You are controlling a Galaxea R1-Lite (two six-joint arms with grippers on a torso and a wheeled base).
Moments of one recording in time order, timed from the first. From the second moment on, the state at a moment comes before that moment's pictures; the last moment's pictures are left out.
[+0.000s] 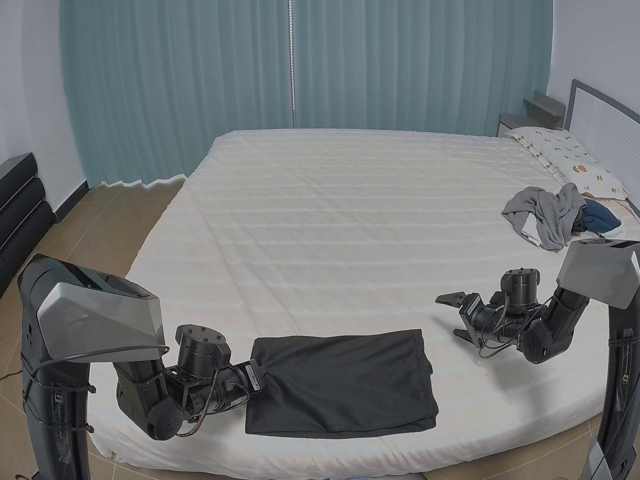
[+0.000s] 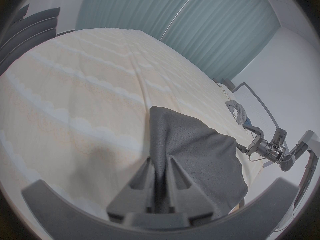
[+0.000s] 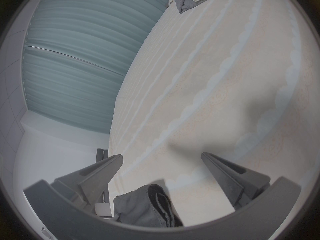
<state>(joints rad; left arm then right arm) -0.46 2.32 -0.45 -1.22 -0.02 -0.70 0.13 2.37 -0.78 -1.06 0.32 0.98</state>
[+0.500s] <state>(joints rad) -0.41 2.30 -0.46 -1.23 -0.01 -0.74 0.13 2.36 -0.76 -1.06 0.31 0.98</state>
